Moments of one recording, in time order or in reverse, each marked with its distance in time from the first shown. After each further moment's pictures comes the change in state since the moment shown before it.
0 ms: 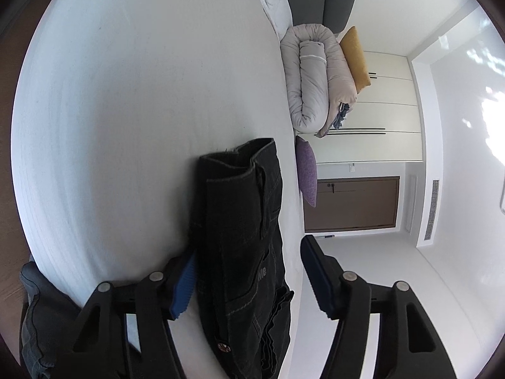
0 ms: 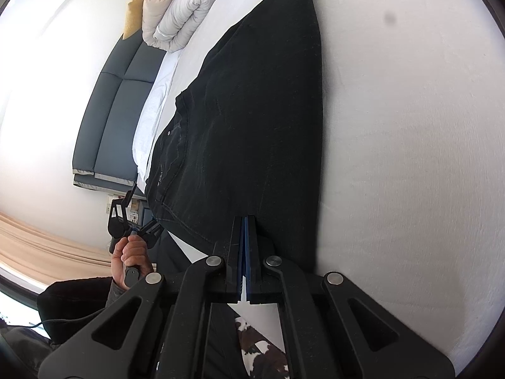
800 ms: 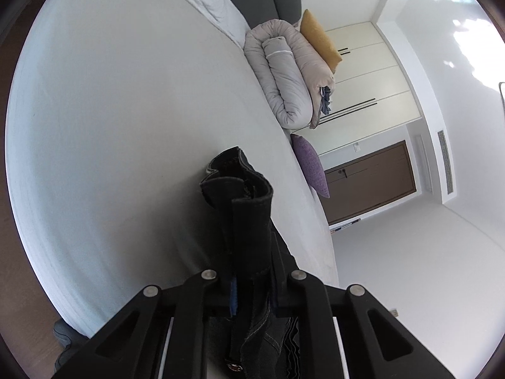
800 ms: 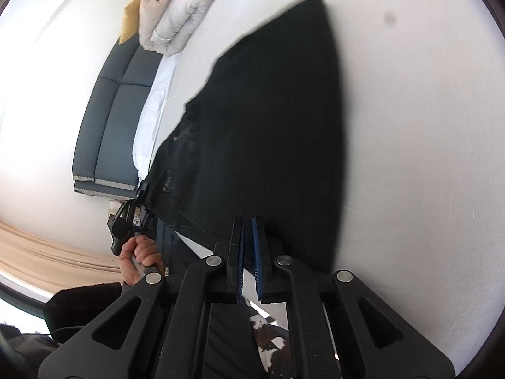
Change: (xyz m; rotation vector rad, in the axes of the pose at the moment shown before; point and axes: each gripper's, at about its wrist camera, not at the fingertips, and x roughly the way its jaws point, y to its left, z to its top) left arm 0.008 -0.057 -0.018 0.320 -0.053 0.084; right arm -0.007 0.032 0.016 0.006 -0.006 -0.008
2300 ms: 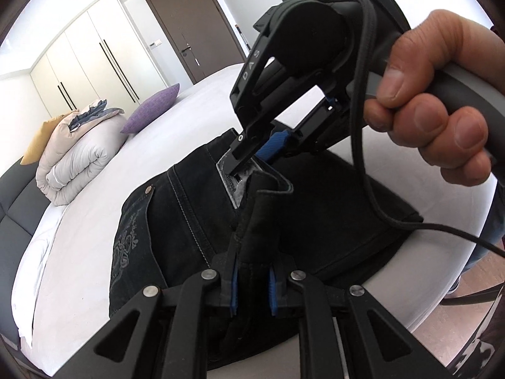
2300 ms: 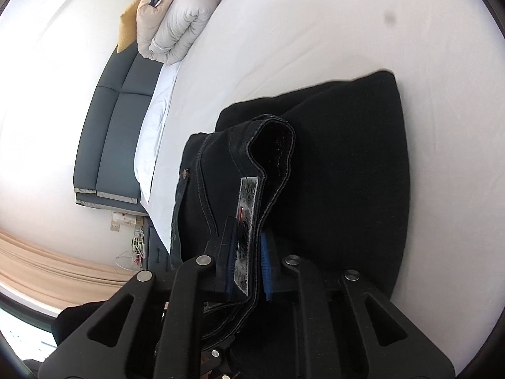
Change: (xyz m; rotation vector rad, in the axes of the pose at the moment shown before) left arm 0.075 -0.206 -0.341 1.649 0.323 0.173; right arm 0.024 -0.009 0.106 0.013 -0.007 0.009
